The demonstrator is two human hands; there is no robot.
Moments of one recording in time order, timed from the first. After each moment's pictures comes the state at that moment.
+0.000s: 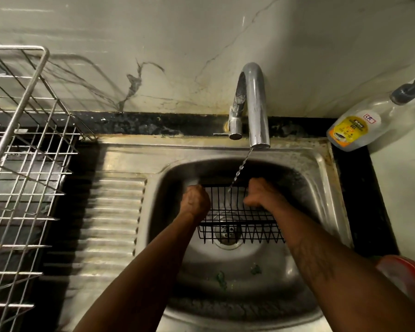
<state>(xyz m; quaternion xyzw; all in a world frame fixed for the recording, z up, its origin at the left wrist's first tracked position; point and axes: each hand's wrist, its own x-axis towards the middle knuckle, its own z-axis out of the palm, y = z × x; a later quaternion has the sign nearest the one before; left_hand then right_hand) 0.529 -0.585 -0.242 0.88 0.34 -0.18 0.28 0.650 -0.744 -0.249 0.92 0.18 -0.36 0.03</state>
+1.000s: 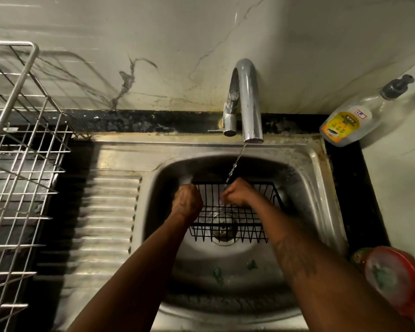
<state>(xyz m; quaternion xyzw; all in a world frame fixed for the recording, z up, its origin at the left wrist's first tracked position) 0.518 -0.579 -0.247 0.89 0.34 -0.17 0.26 0.633 -0.724 -0.260 0.86 0.13 -0.46 -0.19</state>
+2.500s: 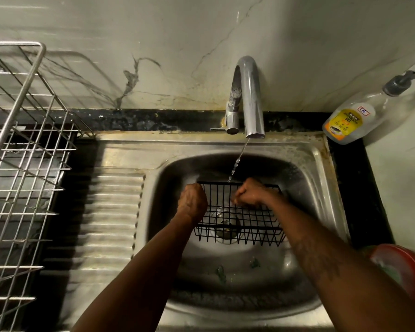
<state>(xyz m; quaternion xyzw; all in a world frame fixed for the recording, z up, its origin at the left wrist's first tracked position) 0.515 -0.588 -0.252 0.90 0.32 -0.18 0.24 0.645 -0.753 -0.260 0.84 0.19 -0.49 -0.16</state>
